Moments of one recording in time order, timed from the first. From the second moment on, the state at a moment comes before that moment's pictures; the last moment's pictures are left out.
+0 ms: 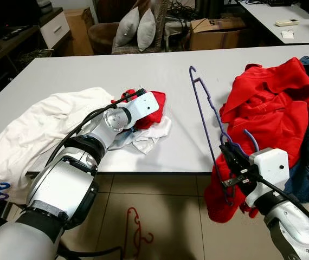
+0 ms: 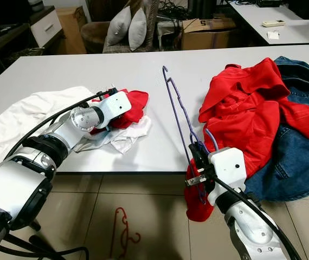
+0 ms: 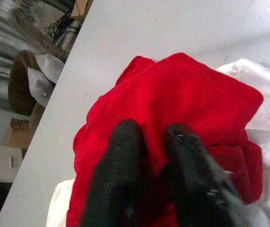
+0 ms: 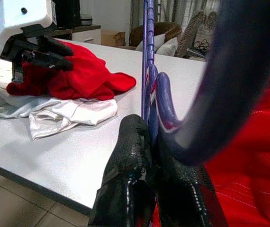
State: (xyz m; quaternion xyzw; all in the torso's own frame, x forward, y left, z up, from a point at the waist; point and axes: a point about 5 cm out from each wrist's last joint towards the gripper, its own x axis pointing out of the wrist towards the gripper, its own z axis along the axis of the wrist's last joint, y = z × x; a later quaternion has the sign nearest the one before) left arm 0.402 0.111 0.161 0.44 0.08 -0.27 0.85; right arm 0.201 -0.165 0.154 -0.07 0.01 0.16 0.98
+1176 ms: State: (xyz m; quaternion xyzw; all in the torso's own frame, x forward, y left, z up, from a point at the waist) left arm 0.420 0.154 0.263 -0.05 0.01 -0.28 0.96; right arm 0.203 -0.163 0.158 -0.06 -0.01 0.16 0.98
